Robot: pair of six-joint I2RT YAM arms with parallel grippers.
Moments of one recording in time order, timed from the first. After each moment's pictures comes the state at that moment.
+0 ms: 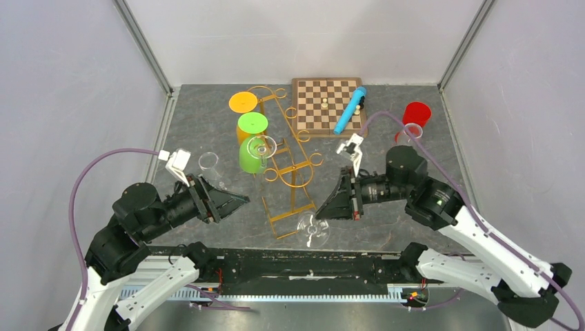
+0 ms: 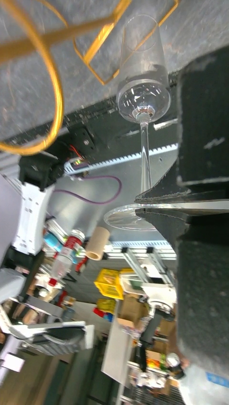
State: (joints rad) left arm -0.66 0.48 1.12 -0.86 0.23 -0.81; right arm 0.78 0.85 1.02 -0.40 -0.77 0.61
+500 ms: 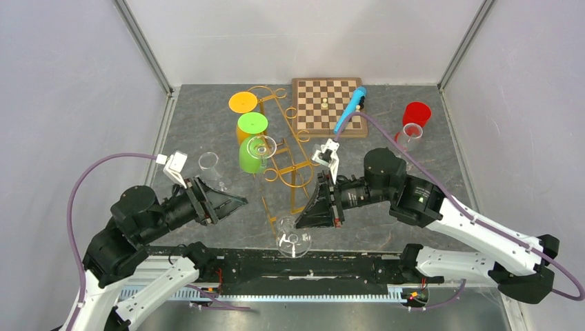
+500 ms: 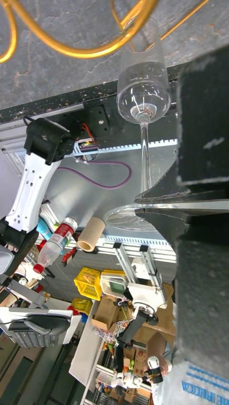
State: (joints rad) left arm -0.66 0.47 1.12 -0.89 0.21 -0.87; right arm 1.04 0.98 1.10 -0.31 -0.67 0.58
